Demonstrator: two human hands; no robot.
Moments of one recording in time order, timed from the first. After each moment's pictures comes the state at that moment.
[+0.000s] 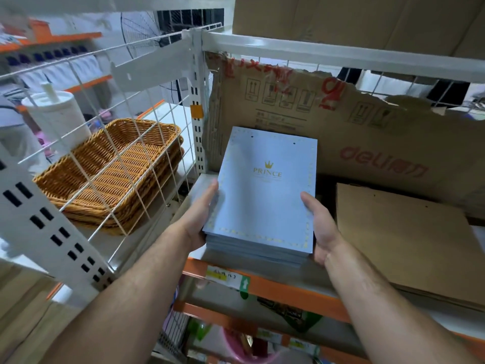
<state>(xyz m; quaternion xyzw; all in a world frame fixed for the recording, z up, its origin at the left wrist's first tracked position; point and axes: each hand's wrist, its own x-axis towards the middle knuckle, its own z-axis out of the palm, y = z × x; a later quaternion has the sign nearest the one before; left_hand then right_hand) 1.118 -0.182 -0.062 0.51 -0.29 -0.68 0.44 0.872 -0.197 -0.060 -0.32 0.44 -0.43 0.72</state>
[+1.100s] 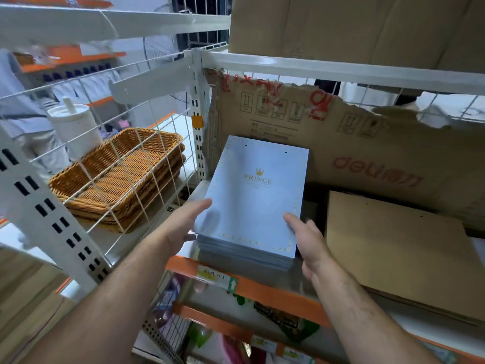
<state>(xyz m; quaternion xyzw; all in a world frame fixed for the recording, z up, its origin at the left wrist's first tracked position) 1.134 -0.165 -0.068 0.62 -0.38 -0.54 0.41 0.865 -0.176 -0.066 -0.37 0.55 -0.45 0.59</state>
